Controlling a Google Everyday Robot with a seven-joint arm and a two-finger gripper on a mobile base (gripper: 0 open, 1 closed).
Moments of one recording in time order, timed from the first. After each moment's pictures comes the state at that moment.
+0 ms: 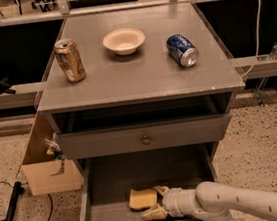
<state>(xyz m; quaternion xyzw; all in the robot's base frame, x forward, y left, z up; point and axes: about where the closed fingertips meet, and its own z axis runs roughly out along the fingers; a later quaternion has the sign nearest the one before) 0.462 -0.006 0.363 -0.40 0.79 0.32 0.35</state>
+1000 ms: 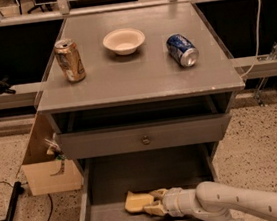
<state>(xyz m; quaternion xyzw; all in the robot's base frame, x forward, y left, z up) 0.462 -0.006 0.363 -0.40 0.79 0.32 0.35</state>
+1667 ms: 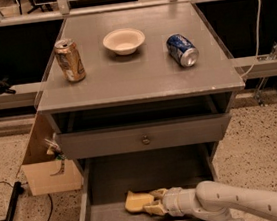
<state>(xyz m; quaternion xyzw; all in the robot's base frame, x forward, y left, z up) 0.462 -0.006 0.362 -0.39 0.79 0.32 0.35</state>
